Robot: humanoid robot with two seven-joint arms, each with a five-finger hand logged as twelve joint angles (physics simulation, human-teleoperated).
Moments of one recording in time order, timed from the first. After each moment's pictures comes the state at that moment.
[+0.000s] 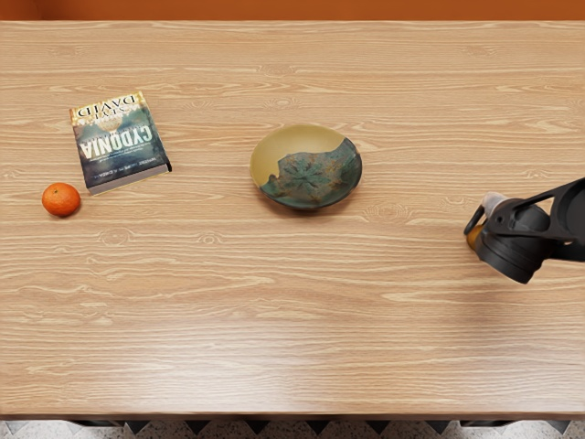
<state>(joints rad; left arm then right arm) 0.02 0.00 -0.08 -0.29 -0.05 -0.04 -0.05 1.60 -0.41 -0.80 1.44 -0.16 -0.61 -0.61</state>
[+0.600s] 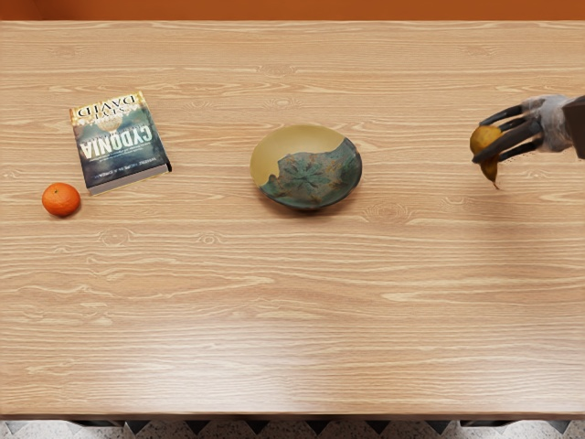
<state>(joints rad) 0.02 0.00 -0.08 -0.29 -0.05 -0.04 -0.05 1.34 -0.76 0.06 1.17 -0.15 -0.19 -0.61</state>
